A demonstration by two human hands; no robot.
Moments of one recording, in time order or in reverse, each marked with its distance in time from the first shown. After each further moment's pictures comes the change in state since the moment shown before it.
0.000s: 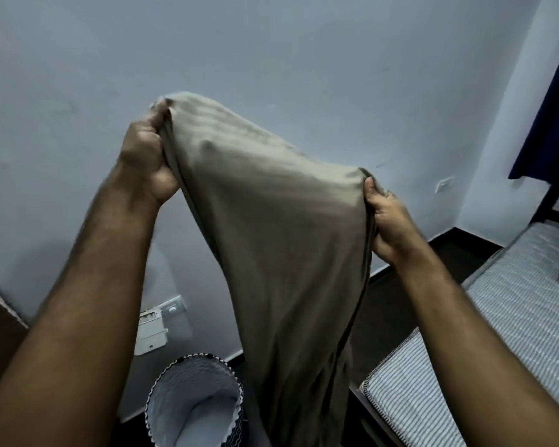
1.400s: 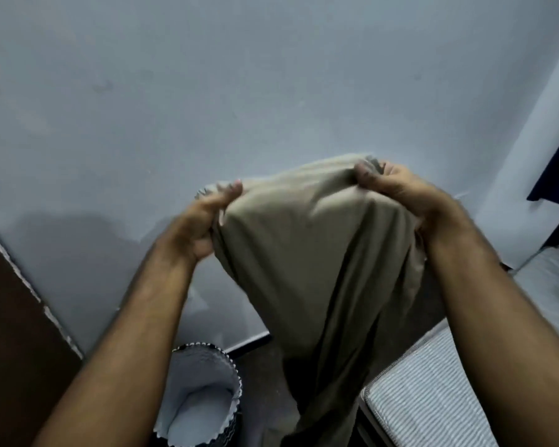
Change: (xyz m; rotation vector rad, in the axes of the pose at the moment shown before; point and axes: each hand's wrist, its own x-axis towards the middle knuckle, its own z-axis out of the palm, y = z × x) left_hand -0.040 -0.076 -0.066 0.212 -0.070 -0.152; right_hand 0.009 -0.038 0.061 -0.470 -0.454 0.107
